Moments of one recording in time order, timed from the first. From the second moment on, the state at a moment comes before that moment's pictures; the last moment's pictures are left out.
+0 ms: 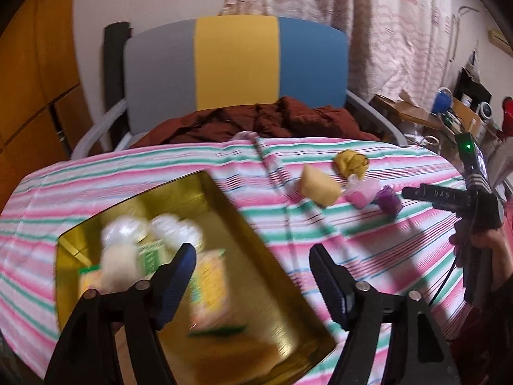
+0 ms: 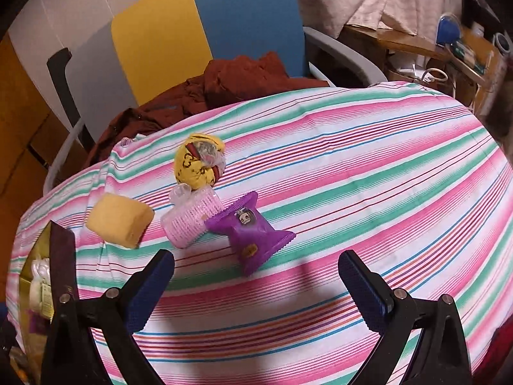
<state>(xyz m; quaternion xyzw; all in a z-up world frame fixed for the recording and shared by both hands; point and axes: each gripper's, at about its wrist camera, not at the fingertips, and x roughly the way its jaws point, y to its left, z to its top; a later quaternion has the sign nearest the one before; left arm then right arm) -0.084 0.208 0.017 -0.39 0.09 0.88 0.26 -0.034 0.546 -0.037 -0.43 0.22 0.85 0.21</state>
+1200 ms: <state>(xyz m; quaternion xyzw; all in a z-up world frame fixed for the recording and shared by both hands) -0.185 0.395 -0.075 -0.46 0.21 0.82 0.28 -0.035 0.563 -0.049 -0.46 0.26 0.82 0.22</state>
